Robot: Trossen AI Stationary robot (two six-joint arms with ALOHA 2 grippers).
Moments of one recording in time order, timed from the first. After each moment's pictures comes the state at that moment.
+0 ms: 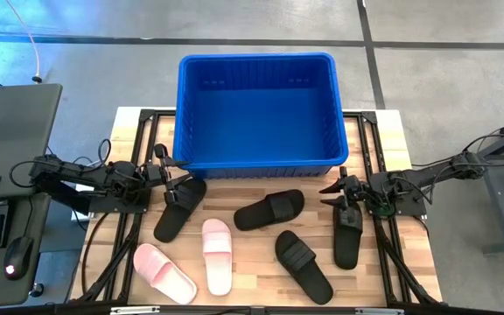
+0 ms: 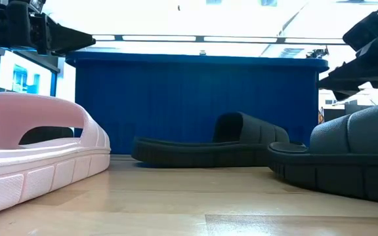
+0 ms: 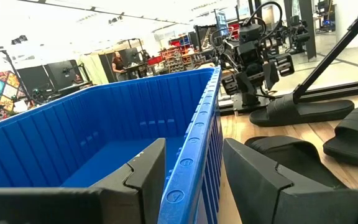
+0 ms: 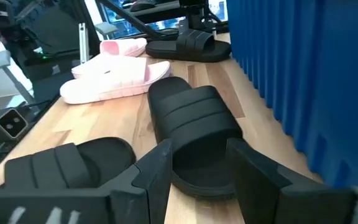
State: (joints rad) left arm -0.04 0.23 0.08 0.21 -0.42 0.29; right arm 0.26 0.25 0.05 -0.06 0.19 0.22
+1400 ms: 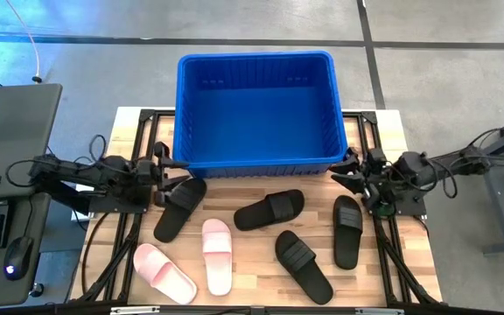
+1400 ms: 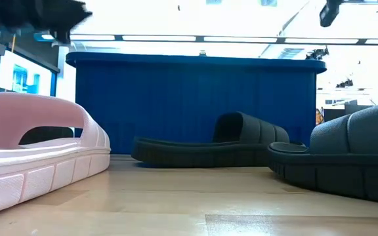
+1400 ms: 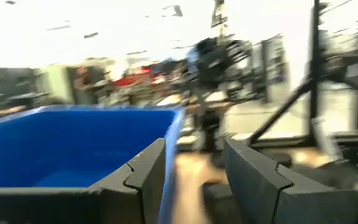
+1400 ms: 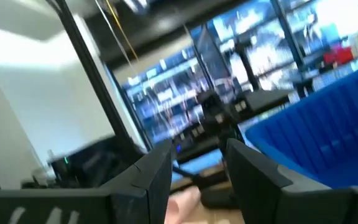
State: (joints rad) left arm -0.04 0.25 0.19 0.24 -0.22 0.15; right arm 0.26 0.46 0.41 0.29 0.23 0.37
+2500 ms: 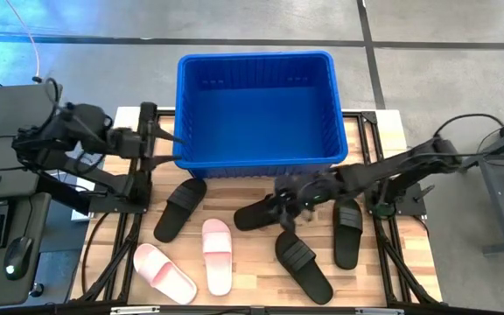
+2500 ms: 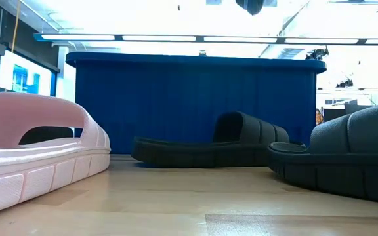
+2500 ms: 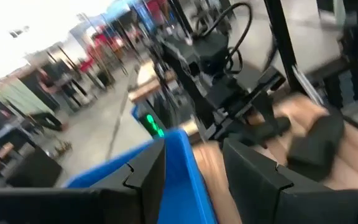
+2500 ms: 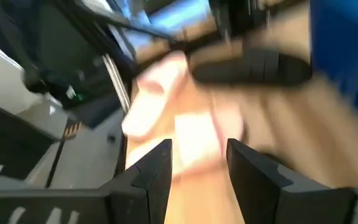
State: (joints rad) left arm -0.04 0.92 1.43 -0.71 -0.15 0.50; right arm 0.27 1.46 1.18 -0.22 0.05 0.57
